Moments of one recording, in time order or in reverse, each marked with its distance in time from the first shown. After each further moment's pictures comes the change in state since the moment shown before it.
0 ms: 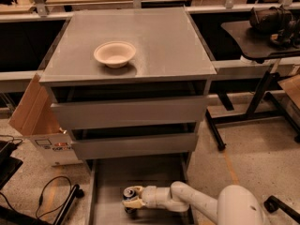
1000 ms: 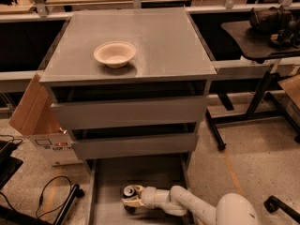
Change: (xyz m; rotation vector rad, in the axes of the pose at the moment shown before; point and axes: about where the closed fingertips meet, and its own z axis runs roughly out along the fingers) arm 0.013 -0.020 0.009 0.075 -0.073 -0.068
